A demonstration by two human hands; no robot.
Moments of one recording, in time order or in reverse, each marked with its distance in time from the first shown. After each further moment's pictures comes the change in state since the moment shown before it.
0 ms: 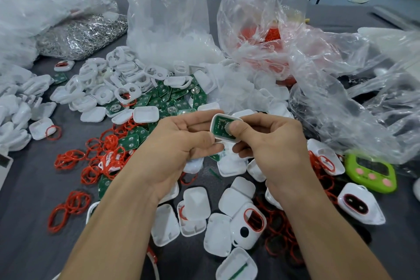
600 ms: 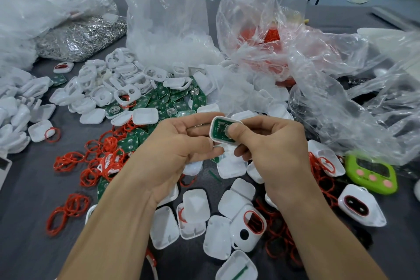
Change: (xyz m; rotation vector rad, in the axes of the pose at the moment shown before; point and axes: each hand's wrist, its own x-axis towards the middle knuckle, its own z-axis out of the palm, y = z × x) left_hand -0.003 0.003 -0.001 0.006 -0.046 -0.008; right_hand -0.006 -0.002 0.001 -0.060 0.048 -0.032
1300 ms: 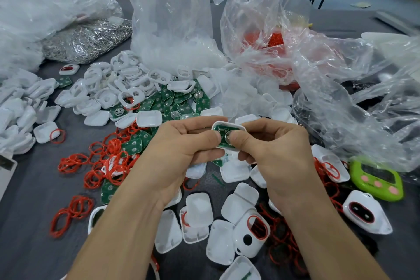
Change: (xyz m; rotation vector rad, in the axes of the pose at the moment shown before) left_hand -0.001 0.002 0.006 0.027 0.126 0.002; right_hand -0.002 -0.006 0.000 0.121 -0.102 -0.004
